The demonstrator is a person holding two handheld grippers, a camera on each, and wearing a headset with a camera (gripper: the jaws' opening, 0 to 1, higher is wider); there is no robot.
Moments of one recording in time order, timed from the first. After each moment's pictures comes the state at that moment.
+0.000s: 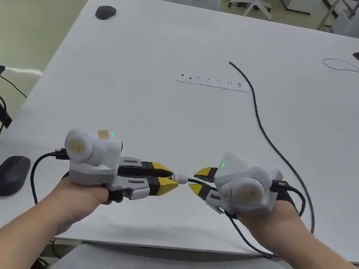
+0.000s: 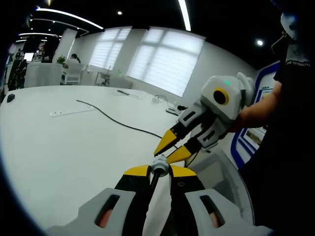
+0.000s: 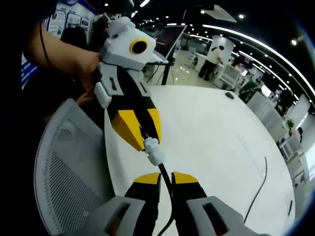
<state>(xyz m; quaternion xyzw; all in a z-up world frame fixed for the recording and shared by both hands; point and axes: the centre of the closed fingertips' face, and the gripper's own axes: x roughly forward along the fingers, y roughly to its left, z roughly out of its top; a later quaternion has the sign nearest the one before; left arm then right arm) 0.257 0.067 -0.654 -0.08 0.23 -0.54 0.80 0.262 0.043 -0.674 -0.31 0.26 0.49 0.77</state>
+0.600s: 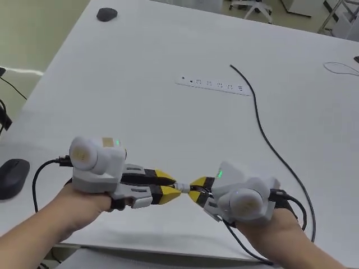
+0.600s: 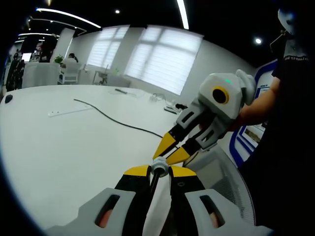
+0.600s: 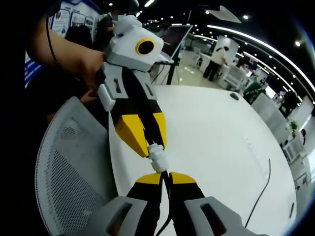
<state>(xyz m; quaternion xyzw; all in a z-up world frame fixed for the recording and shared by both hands) 0.253 0.063 -0.656 -0.08 0.24 -0.55 0.80 0.257 0.049 -0.678 -0.30 0.27 0.50 0.77</state>
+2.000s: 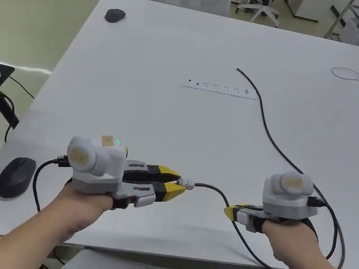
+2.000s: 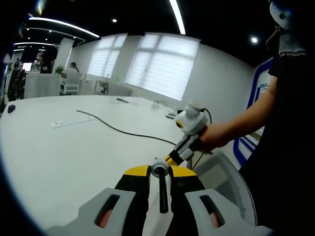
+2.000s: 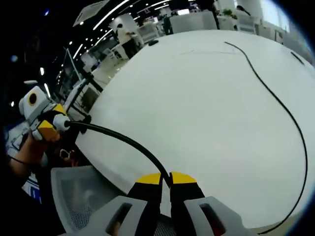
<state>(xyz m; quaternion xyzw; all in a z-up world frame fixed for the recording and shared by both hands) 0.257 0.065 -0.639 -0.07 0.20 -0.54 0.81 0.264 -0.060 -0.764 0.08 0.52 0.25 0.81</state>
